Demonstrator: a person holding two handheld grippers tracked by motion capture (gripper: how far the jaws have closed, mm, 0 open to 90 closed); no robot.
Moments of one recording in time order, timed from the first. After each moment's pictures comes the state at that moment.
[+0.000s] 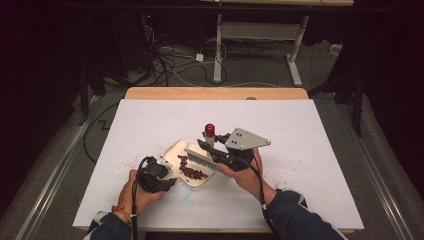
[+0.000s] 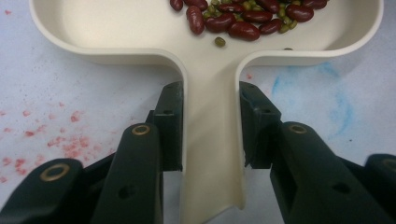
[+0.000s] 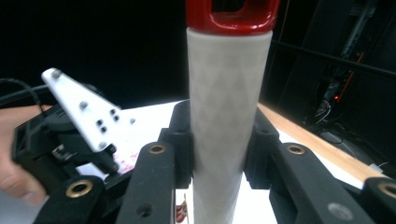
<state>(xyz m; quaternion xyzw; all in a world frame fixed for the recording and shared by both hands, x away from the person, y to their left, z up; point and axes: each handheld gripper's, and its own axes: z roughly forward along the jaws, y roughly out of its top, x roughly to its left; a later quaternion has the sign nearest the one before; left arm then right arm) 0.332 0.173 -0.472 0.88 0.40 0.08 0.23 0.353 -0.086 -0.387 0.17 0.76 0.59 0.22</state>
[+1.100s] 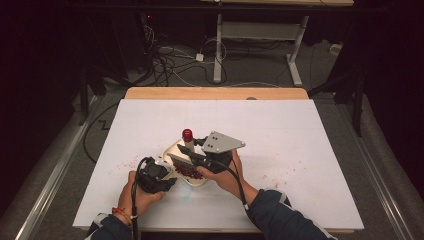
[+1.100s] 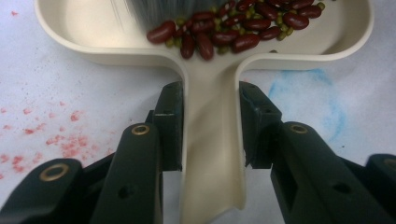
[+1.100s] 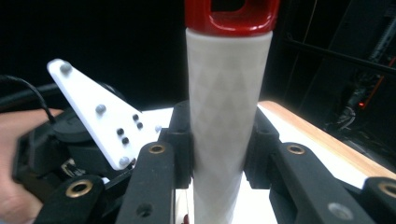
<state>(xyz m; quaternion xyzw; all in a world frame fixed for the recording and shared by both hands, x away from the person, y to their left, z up) 0.328 0.174 -0.472 0.87 0.41 0.09 0.25 0.354 -0.039 -0.402 0.14 0.77 0.59 0.20</state>
